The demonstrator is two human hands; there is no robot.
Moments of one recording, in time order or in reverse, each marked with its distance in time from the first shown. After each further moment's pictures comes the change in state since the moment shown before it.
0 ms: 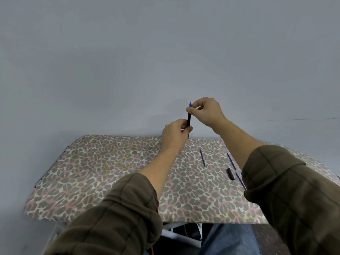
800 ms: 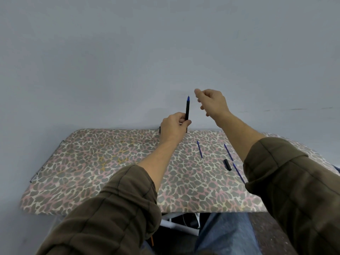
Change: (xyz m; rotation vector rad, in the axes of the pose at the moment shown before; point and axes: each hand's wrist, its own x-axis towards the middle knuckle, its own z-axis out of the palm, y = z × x) left_hand -0.002 -0.005 0.010 -0.032 -0.007 -0.012; right_hand -0.009 0.012 -0.015 0.053 0.089 0.118
